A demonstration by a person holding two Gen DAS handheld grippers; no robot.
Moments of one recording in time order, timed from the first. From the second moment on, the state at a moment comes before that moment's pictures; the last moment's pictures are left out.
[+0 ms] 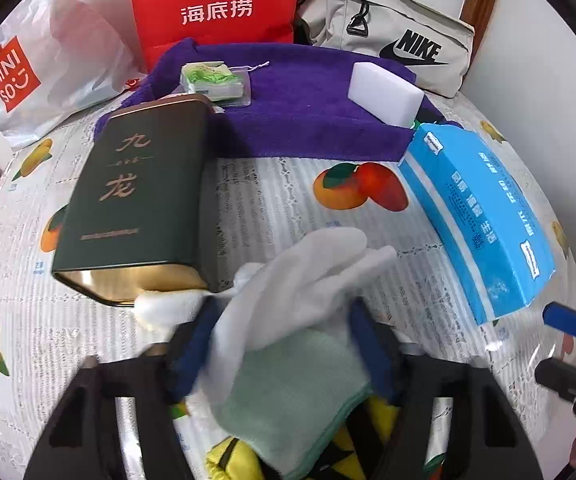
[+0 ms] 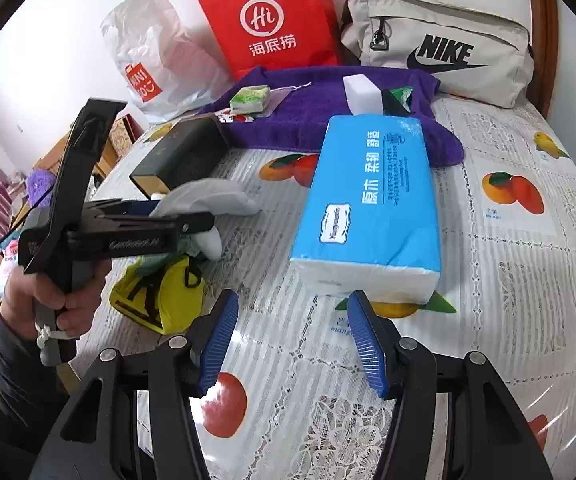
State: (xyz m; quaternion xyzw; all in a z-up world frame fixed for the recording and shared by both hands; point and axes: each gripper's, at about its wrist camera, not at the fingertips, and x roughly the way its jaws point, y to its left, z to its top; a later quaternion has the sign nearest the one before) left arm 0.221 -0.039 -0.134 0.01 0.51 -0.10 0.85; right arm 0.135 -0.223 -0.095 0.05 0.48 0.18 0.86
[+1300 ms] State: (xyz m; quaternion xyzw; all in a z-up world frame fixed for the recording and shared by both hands) left arm 0.153 0.063 -0.081 -0.08 0.44 -0.11 0.89; right arm 0.115 -0.143 -0.116 -0.01 0.48 0.18 0.86
